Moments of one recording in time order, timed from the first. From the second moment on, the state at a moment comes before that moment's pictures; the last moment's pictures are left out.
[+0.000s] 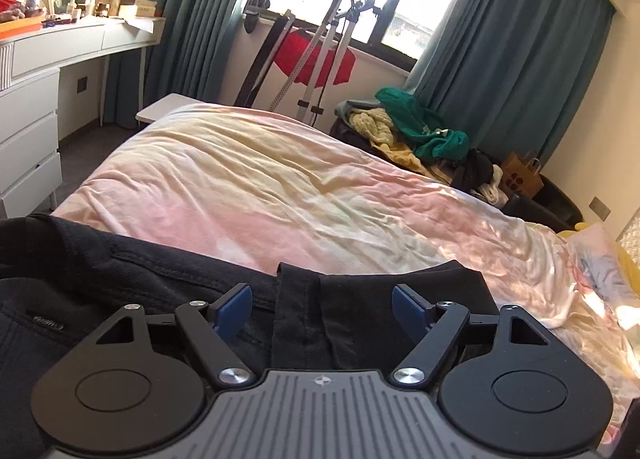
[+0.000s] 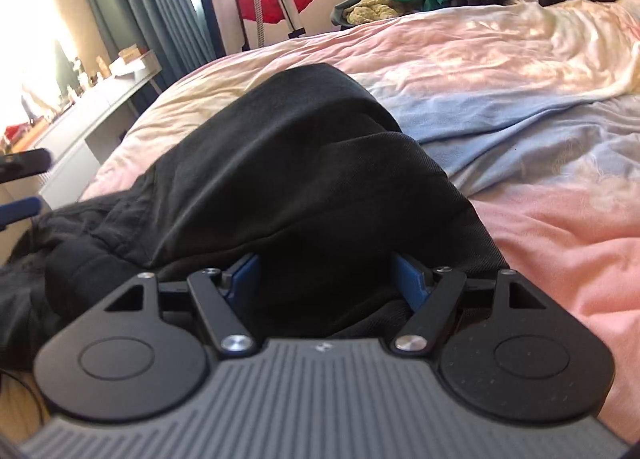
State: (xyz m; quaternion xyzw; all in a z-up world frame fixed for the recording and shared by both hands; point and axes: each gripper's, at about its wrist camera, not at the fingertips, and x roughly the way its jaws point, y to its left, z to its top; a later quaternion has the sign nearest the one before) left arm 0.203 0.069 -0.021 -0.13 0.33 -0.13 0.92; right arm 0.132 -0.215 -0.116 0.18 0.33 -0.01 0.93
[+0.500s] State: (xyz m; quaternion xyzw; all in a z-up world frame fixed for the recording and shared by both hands) left arm 0.306 0.030 -0.087 -0.16 0.47 -0.19 0.85; right arm 0.137 -0.239 -0.121 0.26 0.32 0.00 0.91
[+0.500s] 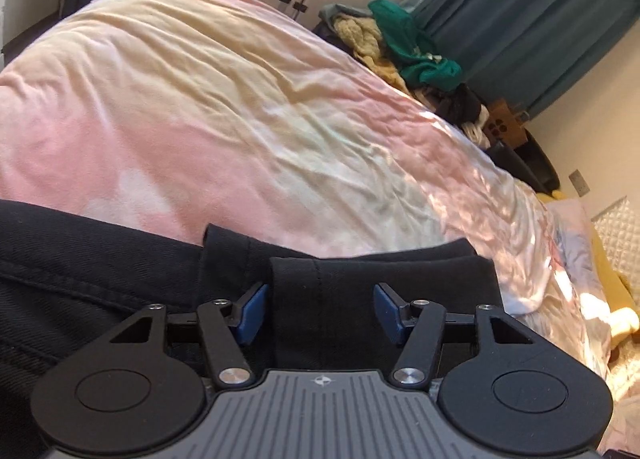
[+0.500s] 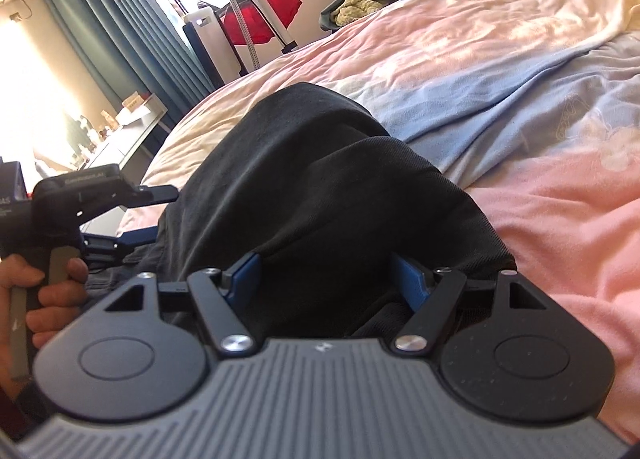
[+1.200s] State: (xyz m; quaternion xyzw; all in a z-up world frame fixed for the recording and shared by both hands) left arm 0.303 -0.013 -0.084 0.01 0.43 -0.09 0.90; right arm 0.135 -0.210 -0.104 0.11 0.29 0.00 0.95
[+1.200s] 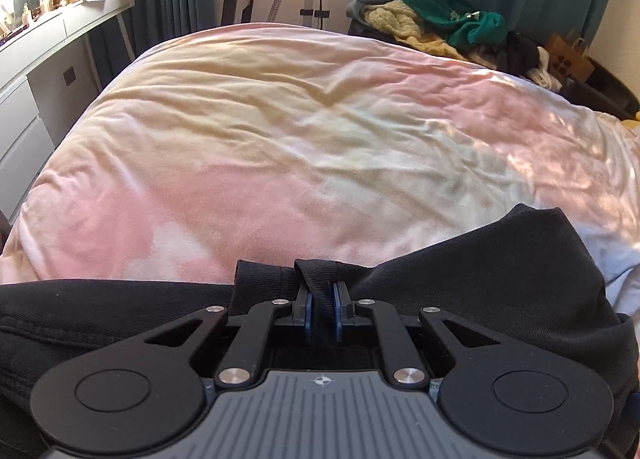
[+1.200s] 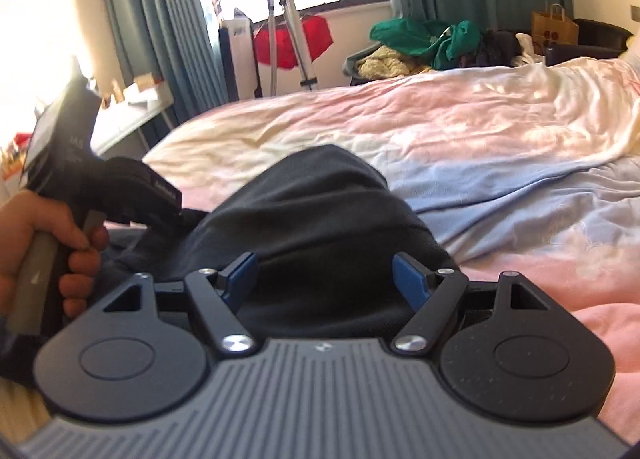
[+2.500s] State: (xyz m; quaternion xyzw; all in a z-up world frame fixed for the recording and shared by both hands) left arm 0.083 0.322 -0.088 -0.49 0.32 0.18 0.79; right arm 0.114 -0.182 -0.089 0.09 0.25 0.05 0.96
